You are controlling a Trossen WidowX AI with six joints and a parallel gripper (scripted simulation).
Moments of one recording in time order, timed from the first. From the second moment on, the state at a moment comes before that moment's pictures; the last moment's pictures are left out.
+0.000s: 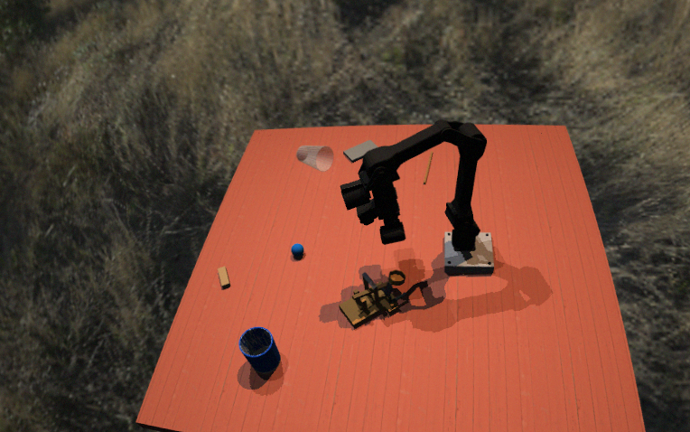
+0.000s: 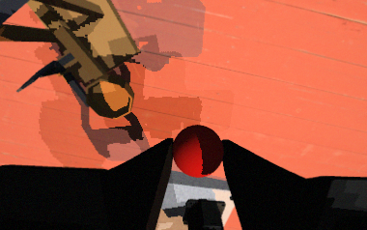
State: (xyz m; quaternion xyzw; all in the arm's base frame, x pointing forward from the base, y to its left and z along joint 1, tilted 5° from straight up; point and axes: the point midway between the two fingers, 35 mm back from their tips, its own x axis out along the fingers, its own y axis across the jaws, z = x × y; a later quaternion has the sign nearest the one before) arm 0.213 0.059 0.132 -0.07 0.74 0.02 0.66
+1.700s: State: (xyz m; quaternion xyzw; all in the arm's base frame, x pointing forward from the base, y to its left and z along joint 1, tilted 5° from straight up) arm 0.211 0.152 0.071 -0.26 0.79 0.15 0.54
